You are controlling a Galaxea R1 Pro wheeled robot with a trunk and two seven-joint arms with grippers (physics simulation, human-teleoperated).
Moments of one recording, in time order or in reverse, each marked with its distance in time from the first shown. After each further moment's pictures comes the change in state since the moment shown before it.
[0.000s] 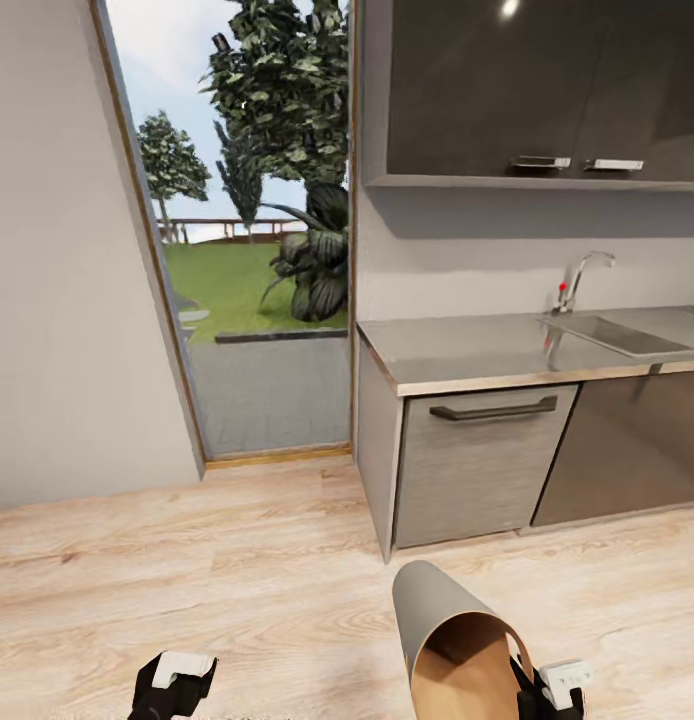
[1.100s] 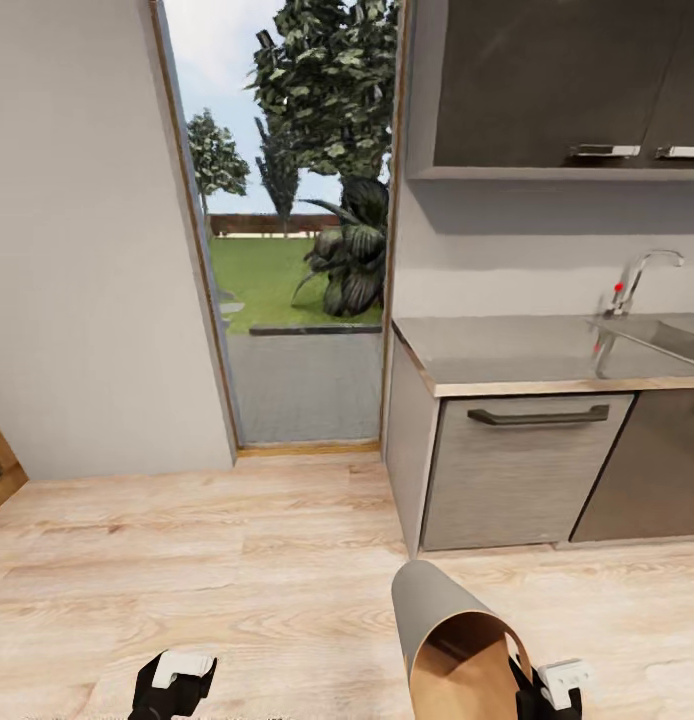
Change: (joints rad) left arm 0.000 0.000 0.000 0.000 0.000 0.000 0.000; right arm 0.000 0.004 -0.001 0.000 -0.003 0.000 -0.001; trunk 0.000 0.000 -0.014
